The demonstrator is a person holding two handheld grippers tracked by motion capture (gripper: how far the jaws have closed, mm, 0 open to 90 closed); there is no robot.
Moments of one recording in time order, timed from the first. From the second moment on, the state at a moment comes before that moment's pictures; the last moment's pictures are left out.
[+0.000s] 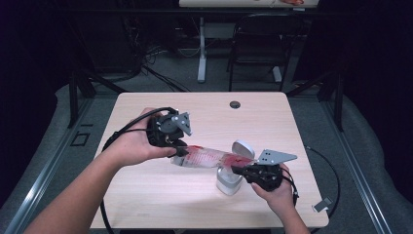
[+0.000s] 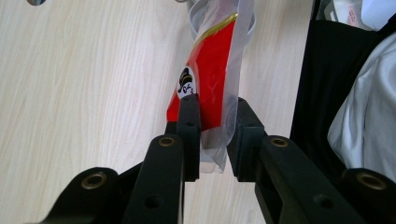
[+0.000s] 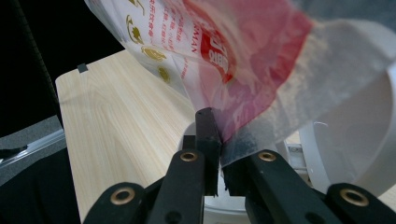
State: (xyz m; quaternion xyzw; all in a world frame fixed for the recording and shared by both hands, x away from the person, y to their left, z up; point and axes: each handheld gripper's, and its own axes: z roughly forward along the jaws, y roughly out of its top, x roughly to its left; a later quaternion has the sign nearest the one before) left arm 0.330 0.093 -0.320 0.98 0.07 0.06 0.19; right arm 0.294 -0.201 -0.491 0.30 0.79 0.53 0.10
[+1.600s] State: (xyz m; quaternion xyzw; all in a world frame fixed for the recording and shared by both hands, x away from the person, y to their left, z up) left arm 0.327 0.086 -0.310 0.98 0.06 0.07 0.18; right arm 0.294 -0.198 -0.493 0.29 0.79 0.53 0.10
